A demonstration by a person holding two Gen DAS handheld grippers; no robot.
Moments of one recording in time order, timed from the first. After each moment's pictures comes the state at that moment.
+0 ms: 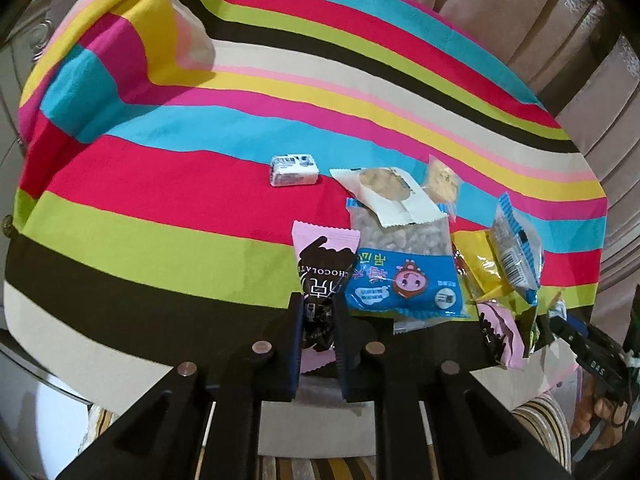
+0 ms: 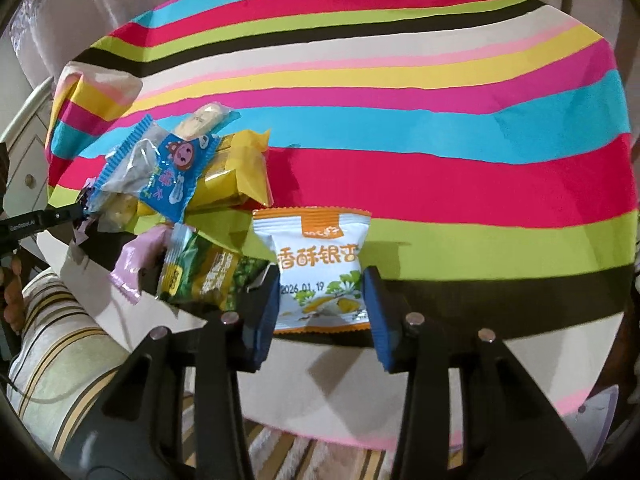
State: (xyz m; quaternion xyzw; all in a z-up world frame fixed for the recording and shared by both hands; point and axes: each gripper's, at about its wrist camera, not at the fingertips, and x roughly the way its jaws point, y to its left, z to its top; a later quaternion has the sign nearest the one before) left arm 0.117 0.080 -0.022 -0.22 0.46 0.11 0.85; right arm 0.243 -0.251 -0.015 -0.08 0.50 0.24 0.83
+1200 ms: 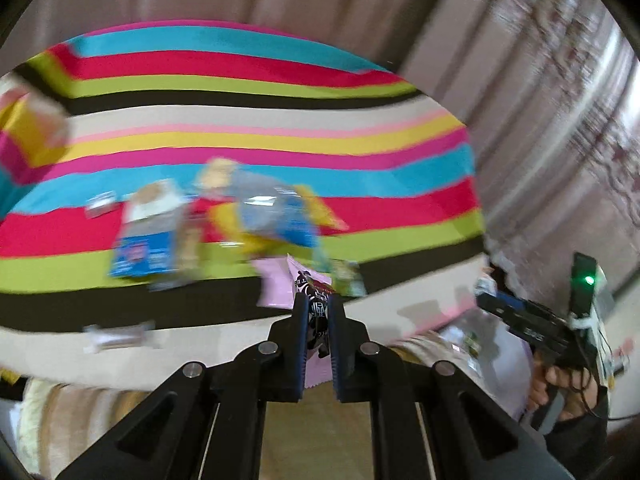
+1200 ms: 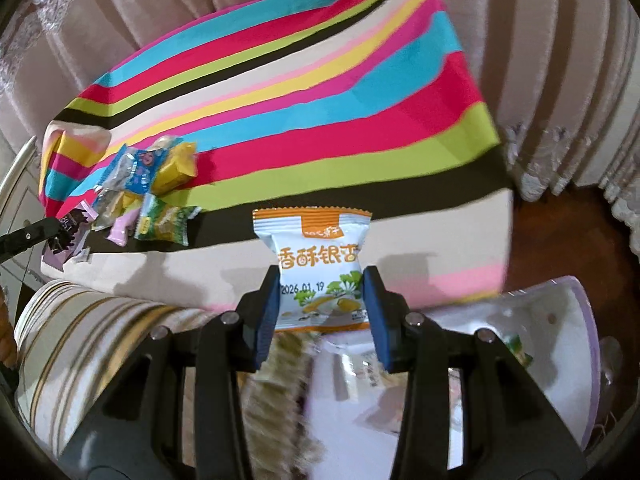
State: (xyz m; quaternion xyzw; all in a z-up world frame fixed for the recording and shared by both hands) left arm 0.092 -0.087 0.051 -0.15 0.42 -0.09 0.89; right arm 0.173 -0.383 0.018 0.00 0.47 0.14 0.87
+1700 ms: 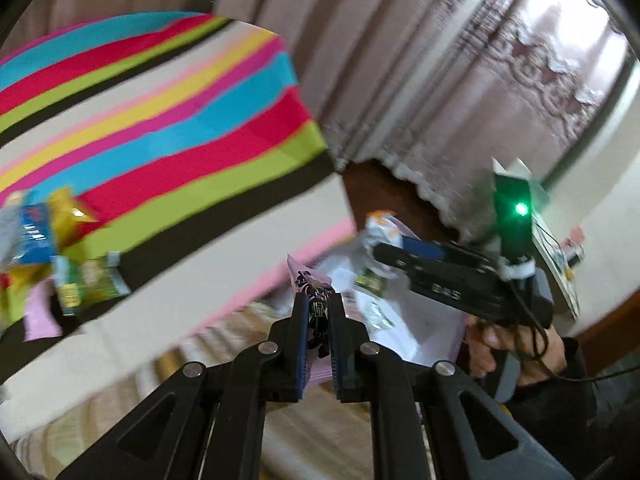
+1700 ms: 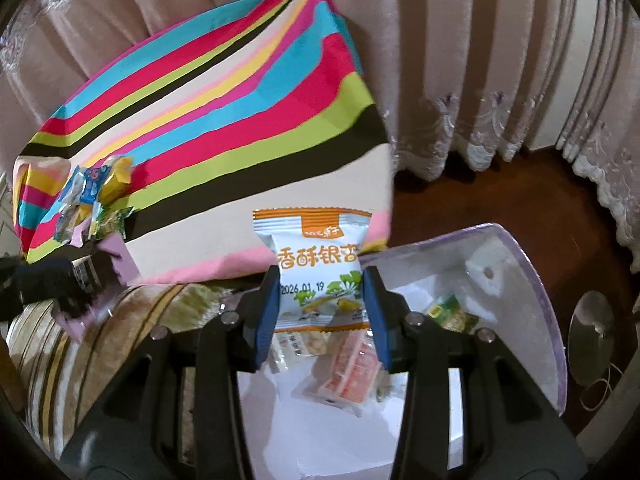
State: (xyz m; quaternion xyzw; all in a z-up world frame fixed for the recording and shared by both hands) left arm 0.104 -0.260 0.049 -0.07 0.46 -0.31 0.83; right arm 0.144 -0.467 0.019 0.03 0.48 0.06 0.88
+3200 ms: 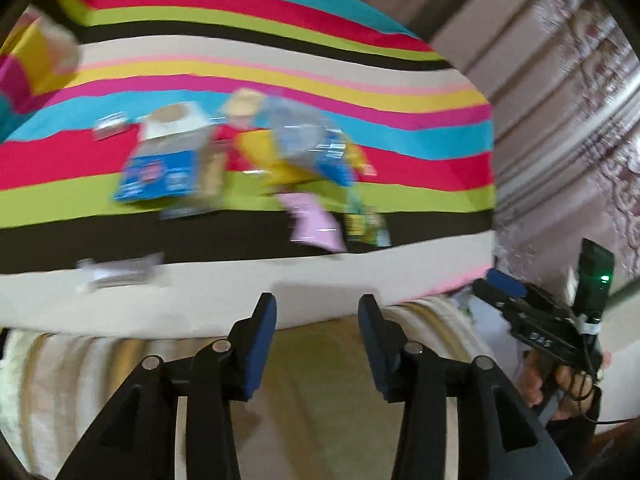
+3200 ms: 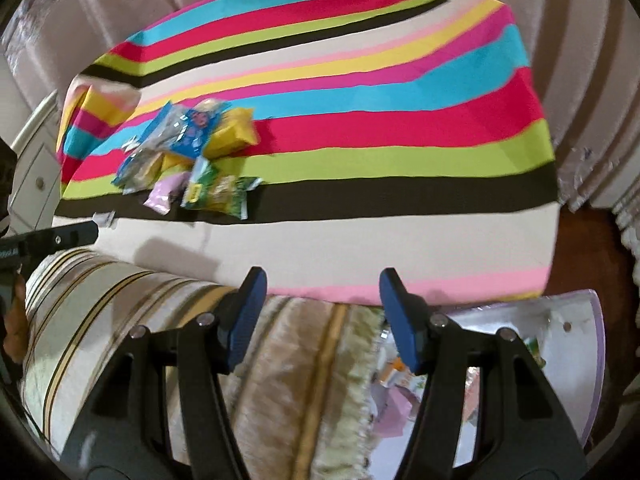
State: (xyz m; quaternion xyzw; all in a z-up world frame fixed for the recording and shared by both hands) left arm 0.079 -0.036 0.009 -0.21 0.50 -0.06 0.84; right arm 0.156 -0.308 0.021 -0.06 0.50 0.20 0.84
